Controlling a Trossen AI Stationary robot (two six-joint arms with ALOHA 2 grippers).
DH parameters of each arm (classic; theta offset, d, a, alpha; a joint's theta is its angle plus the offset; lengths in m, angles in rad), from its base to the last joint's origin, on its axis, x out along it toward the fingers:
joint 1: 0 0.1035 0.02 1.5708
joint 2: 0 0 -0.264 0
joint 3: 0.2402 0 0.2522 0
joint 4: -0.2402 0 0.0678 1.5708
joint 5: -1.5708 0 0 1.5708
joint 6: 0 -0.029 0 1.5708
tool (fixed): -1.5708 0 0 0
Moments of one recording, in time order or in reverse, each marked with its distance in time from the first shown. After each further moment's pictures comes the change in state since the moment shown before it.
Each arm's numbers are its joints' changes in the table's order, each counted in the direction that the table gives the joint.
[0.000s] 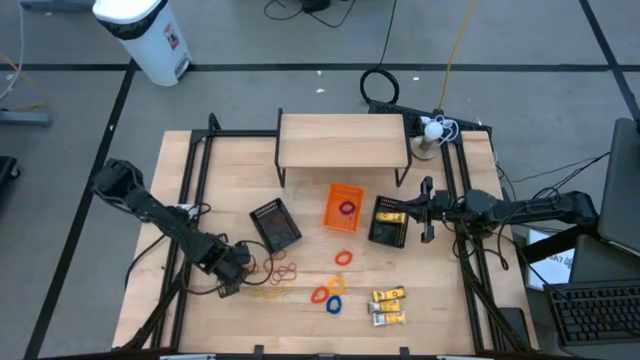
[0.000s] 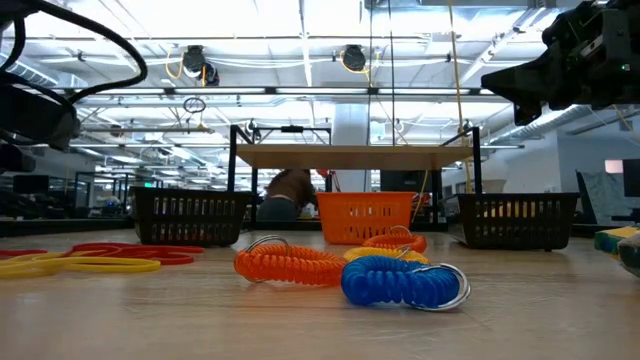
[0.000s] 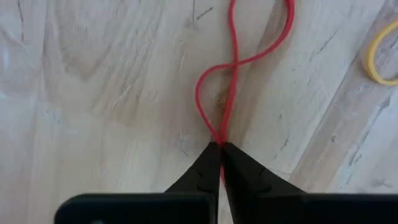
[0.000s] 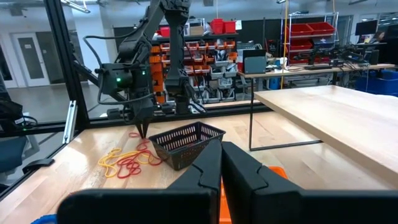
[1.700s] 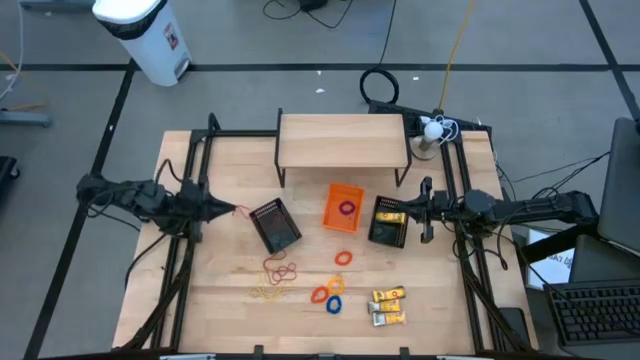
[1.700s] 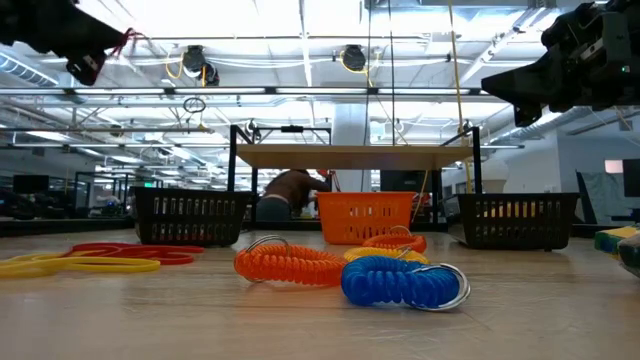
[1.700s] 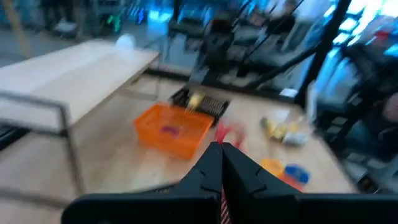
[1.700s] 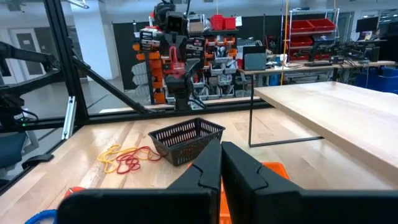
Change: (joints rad) left arm 0.311 1.281 -0.239 0.308 -0.372 -0.720; right arm 0.000 0.000 0.000 -0.016 0.000 0.001
